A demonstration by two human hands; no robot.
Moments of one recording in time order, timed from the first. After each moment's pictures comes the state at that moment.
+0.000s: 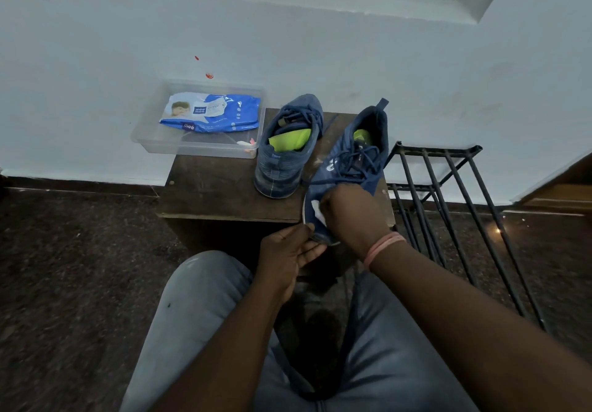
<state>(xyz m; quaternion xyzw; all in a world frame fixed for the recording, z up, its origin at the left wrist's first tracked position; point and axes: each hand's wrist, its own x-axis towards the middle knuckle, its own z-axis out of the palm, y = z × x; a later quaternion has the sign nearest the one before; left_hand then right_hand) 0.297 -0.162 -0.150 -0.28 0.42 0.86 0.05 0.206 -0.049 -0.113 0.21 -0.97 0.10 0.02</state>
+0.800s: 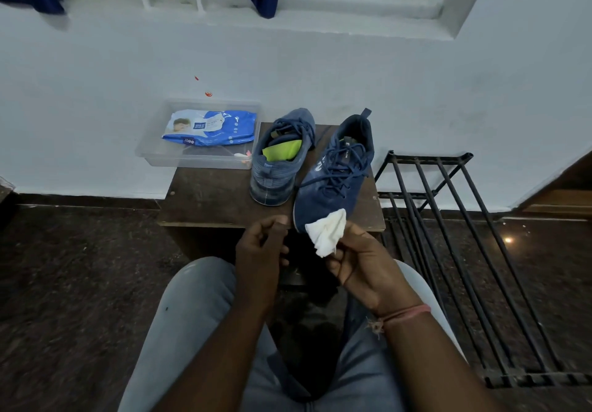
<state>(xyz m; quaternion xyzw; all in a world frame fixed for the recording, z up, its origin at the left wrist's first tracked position) 0.317 -0.175 -0.133 -0.25 0.64 0.71 -0.15 0.286 -0.014 -0.104 -0.10 -0.43 0.85 -0.27</state>
